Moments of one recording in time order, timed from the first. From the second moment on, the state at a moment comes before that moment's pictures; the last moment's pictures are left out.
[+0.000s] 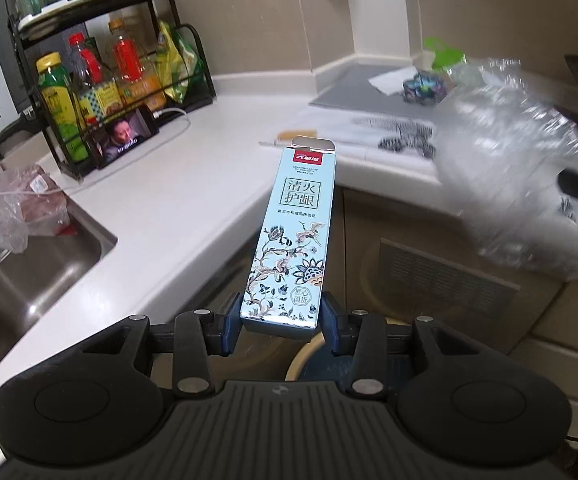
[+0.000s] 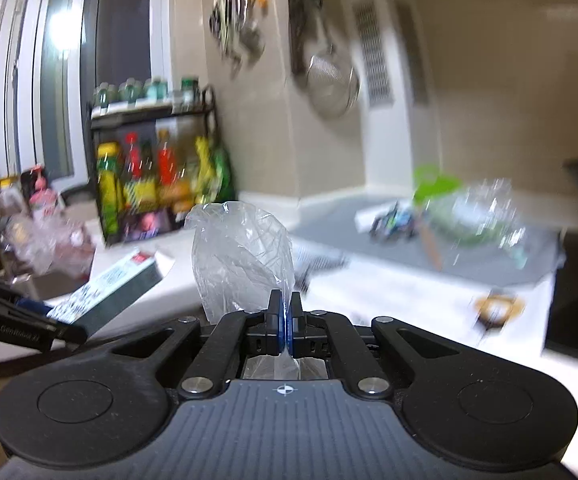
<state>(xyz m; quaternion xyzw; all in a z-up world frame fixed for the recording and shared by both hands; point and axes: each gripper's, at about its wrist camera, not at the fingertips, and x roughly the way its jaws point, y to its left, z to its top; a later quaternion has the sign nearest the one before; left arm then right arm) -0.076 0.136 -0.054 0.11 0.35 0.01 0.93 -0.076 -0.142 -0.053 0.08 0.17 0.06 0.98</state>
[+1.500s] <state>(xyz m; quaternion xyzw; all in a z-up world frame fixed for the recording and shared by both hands) -0.054 0.140 -0.143 0.09 0.46 0.01 0.89 -0.055 -0.088 -0.129 0.07 0.32 0.09 0.94</state>
